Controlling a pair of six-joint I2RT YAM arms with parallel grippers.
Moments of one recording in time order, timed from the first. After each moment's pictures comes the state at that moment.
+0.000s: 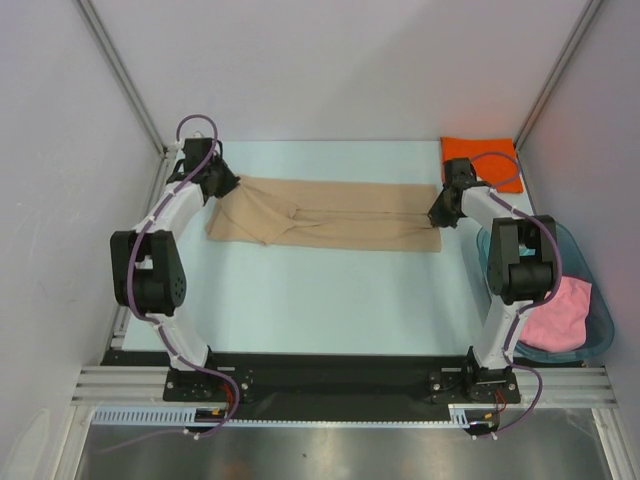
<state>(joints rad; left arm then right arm) -0.02 1.79 1.40 -0.31 0.03 -0.63 0.07 1.91 1.34 -0.47 0.09 0.61</state>
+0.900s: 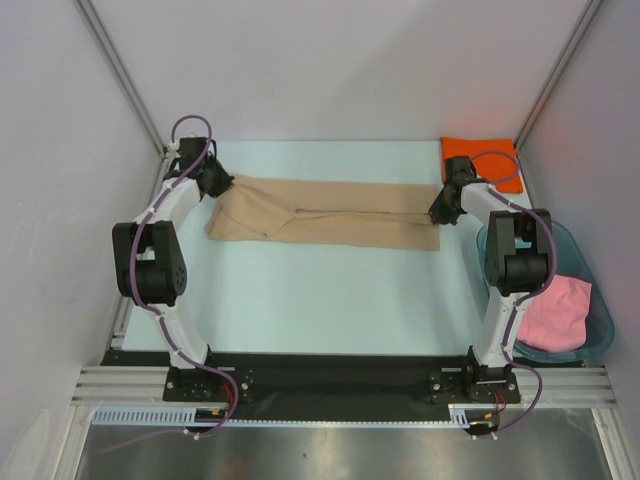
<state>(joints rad) 0.03 1.88 1.46 -0.32 0.05 -0.63 0.05 1.98 1.40 -0.46 0.09 0.62</state>
